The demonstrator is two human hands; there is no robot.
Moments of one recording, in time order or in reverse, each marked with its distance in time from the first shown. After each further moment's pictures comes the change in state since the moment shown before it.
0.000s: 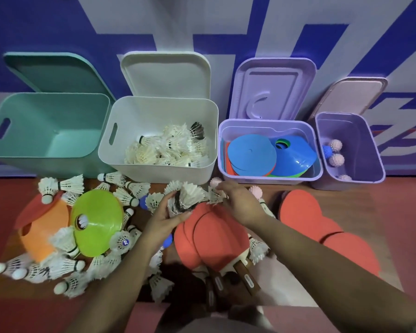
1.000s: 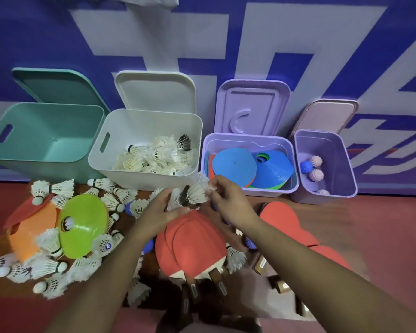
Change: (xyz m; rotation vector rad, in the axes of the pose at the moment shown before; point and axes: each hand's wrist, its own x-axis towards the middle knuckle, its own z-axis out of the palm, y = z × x) left_hand -0.010 0.061 0.050 0.196 -0.013 0.121; right_hand -0.024 -0.020 -0.062 0.548 0.120 -0.004
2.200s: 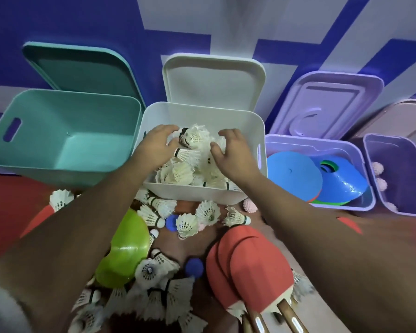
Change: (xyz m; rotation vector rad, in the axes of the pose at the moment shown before) left_hand 0.188 -0.001 -0.204 0.725 0.223 0.256; right_hand 0.186 -0.052 0.127 -0.540 0.215 -0.081
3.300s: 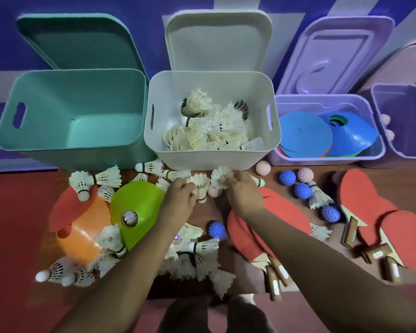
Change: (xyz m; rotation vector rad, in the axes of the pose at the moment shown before) left_hand -0.175 -0.055 0.090 0.051 -0.152 0.060; right_hand -0.153 0.036 0.090 -0.310 -0.224 0.113
